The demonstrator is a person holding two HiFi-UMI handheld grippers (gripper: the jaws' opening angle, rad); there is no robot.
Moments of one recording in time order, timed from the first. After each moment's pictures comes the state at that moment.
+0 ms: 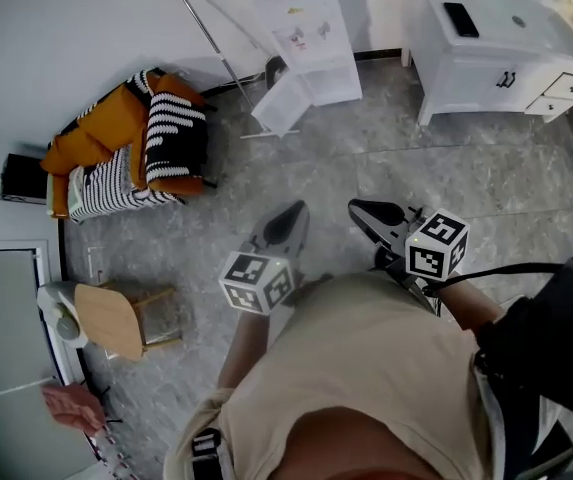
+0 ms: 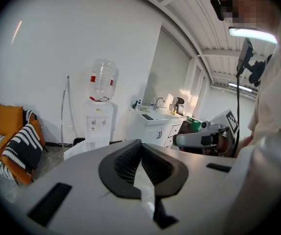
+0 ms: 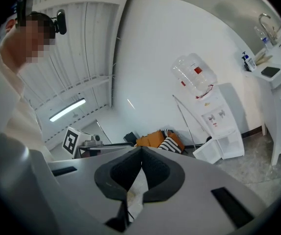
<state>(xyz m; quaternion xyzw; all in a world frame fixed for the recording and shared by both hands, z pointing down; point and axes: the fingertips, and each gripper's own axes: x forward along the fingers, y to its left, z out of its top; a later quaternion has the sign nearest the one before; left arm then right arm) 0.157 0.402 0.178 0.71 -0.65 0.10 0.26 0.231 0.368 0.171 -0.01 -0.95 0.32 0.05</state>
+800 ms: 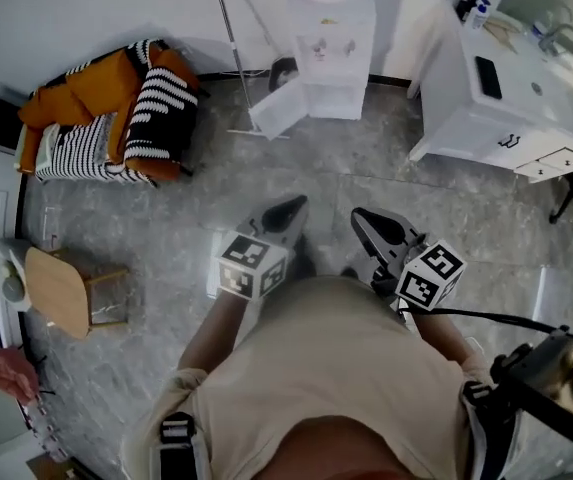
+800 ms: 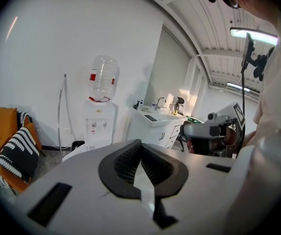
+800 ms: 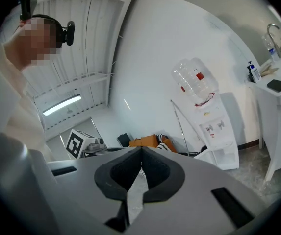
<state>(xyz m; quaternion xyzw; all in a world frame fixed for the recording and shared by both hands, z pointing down) 0.108 0.351 0.201 0.73 -0.63 0.10 0.25 0.189 0.323 0.164 0.01 -0.96 0.28 0.04</state>
